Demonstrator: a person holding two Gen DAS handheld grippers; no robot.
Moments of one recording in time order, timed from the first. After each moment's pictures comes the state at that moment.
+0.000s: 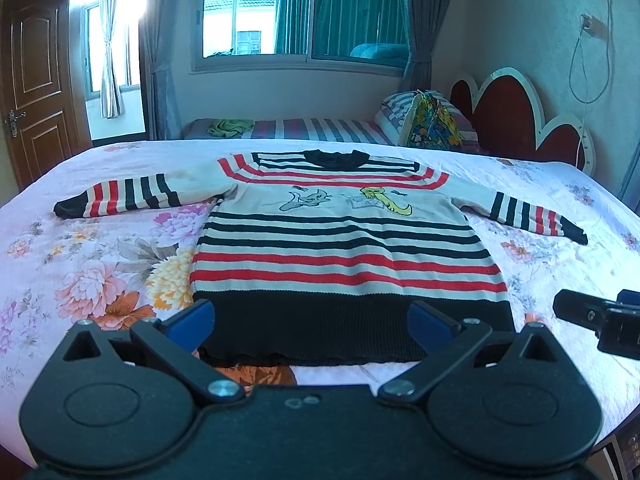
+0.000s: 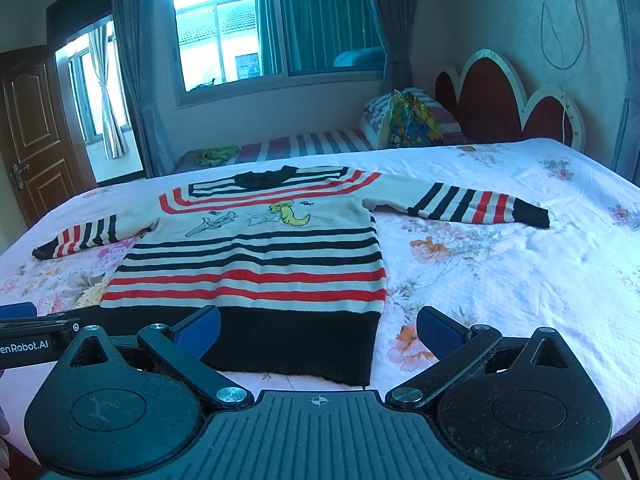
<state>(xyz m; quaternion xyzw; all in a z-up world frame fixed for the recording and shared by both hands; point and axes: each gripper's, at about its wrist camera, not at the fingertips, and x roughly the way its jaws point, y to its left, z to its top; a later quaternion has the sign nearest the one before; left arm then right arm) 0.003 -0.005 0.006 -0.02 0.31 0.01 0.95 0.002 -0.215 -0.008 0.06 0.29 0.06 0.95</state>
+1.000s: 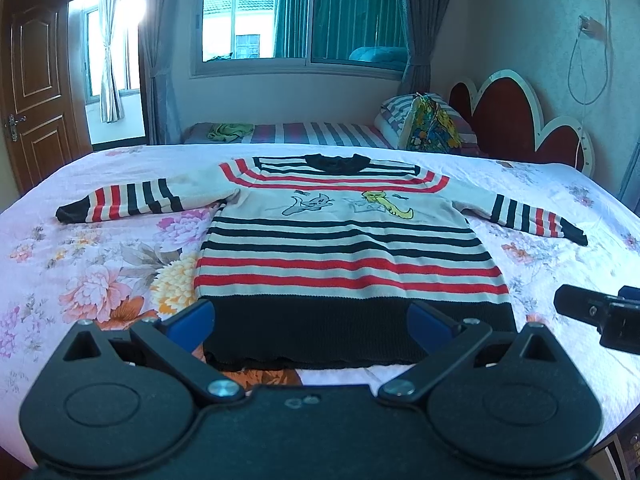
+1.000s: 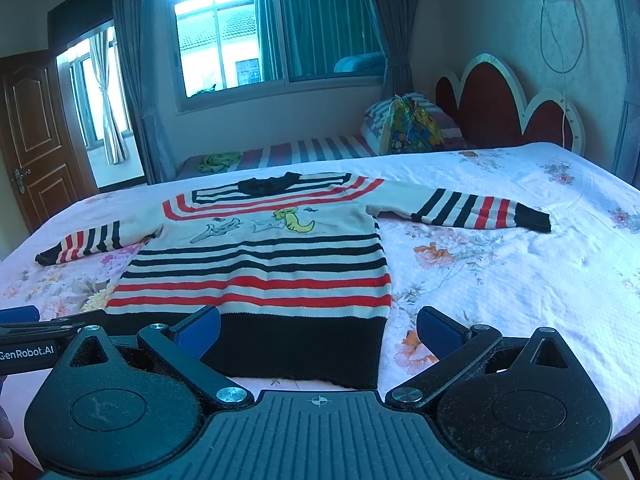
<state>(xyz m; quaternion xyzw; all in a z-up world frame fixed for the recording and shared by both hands) 0.001 -0.001 0.009 -0.01 0.30 0.01 0.95 0.002 -0.209 -0.002 0.06 0.29 0.06 0.95</state>
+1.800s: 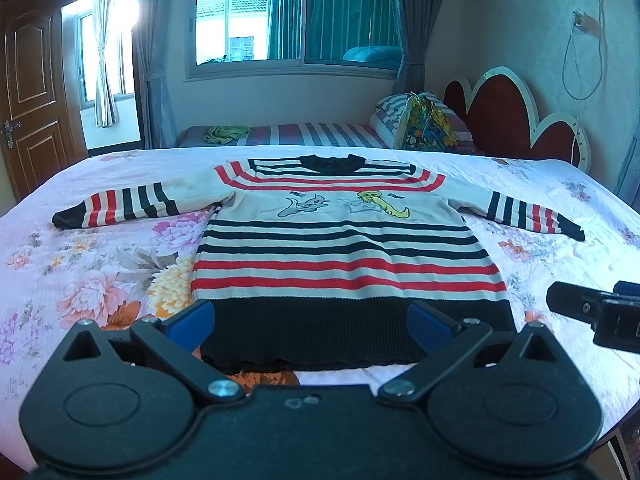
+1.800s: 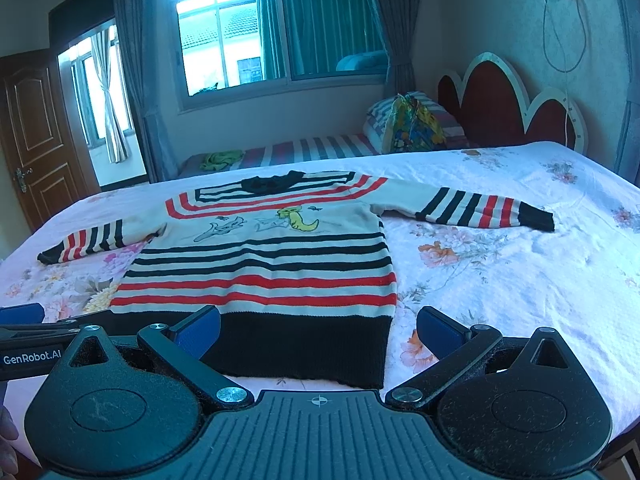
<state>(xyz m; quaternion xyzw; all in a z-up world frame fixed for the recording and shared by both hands) 0.001 -0.003 0.009 -0.01 0.30 0.00 0.95 0.001 -0.205 -0.002 0.06 0.29 0.06 0.95</state>
